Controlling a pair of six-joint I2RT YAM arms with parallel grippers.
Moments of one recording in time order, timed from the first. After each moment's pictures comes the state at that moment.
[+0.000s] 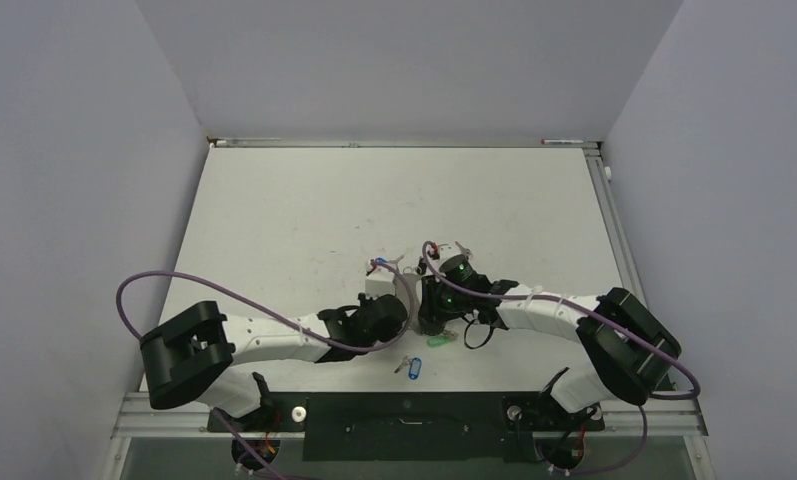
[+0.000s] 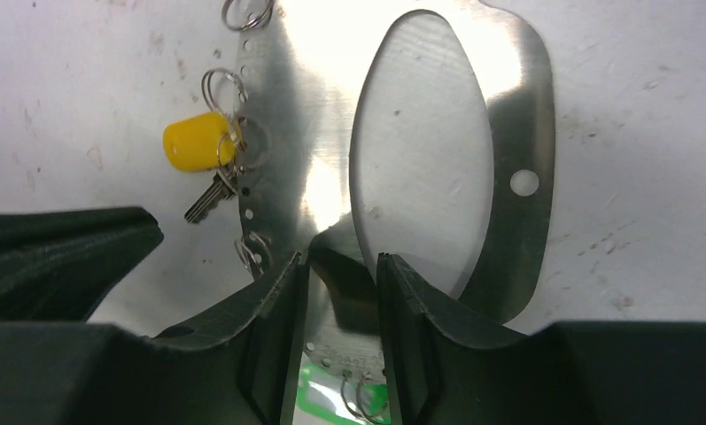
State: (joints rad) left arm -1.15 1.46 0.66 -0.03 -0.55 -0.82; right arm 0.73 1.46 0.62 -0.03 -0.09 0.48
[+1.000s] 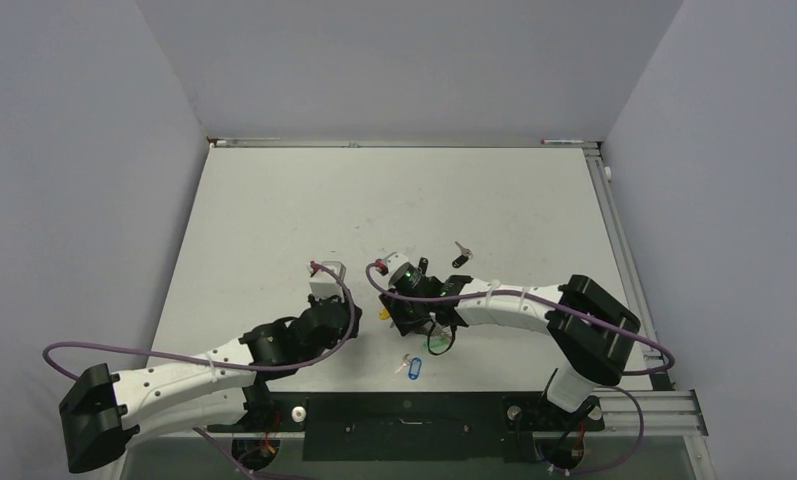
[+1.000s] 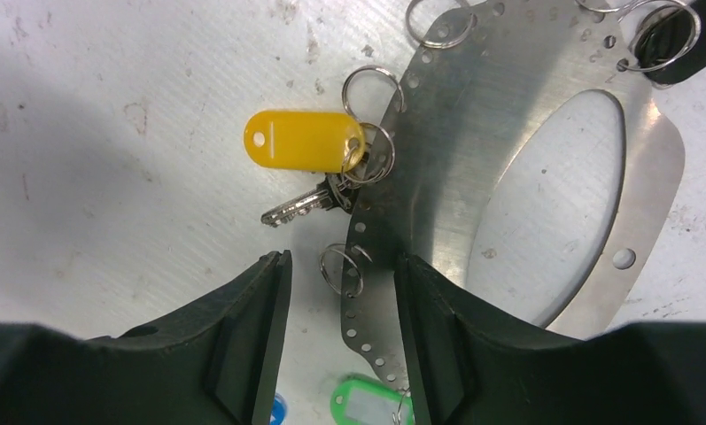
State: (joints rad) left arm -1.08 0.87 0.45 -0.20 -0.57 -0.75; right arm 1.00 1.63 0.91 -0.28 0.09 0.31
